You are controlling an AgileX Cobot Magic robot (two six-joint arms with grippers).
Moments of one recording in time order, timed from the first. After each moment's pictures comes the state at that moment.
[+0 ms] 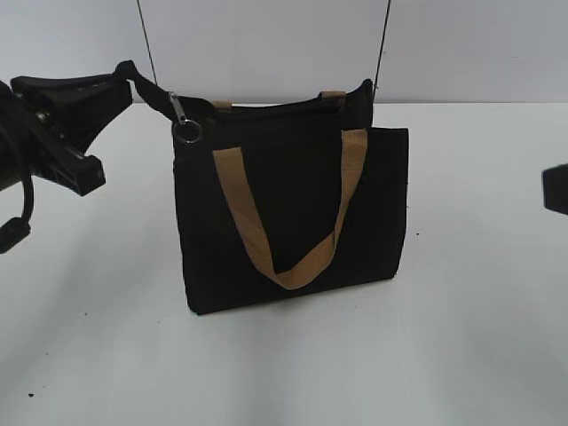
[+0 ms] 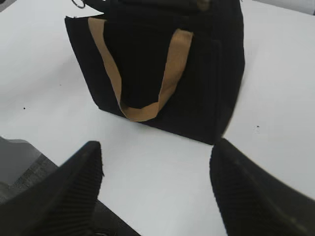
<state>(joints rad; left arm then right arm) -0.37 1.30 -0.43 0.39 -0.82 -0.13 0.03 0.66 -0.64 0.77 0.87 -0.78</state>
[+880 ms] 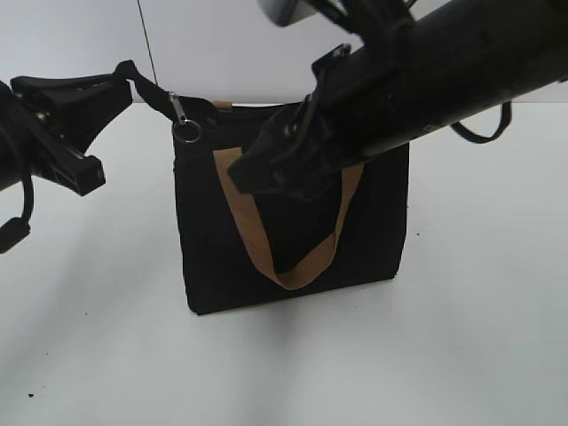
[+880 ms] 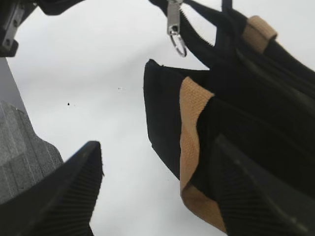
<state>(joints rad) -0.37 1.30 -0.43 0.39 -0.82 -0.13 0.59 1.48 -1.06 0.78 0.57 -0.87</state>
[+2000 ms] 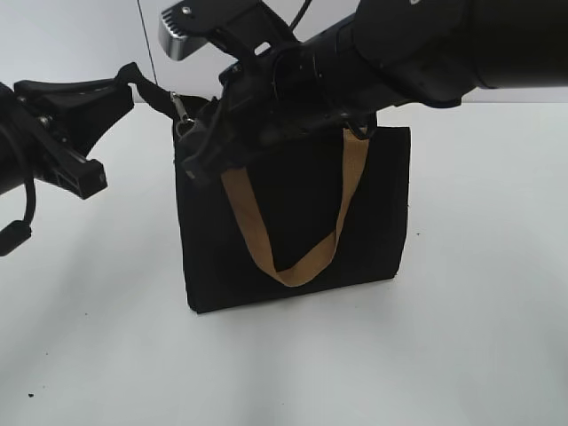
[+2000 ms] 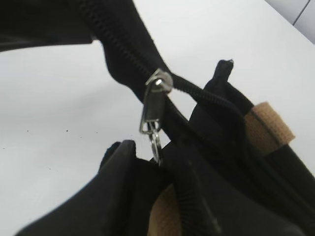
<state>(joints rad) -0.37 1.31 -0.43 0.39 -0.82 -0.13 0.70 1.78 -1.23 0.78 0.29 -1.00</state>
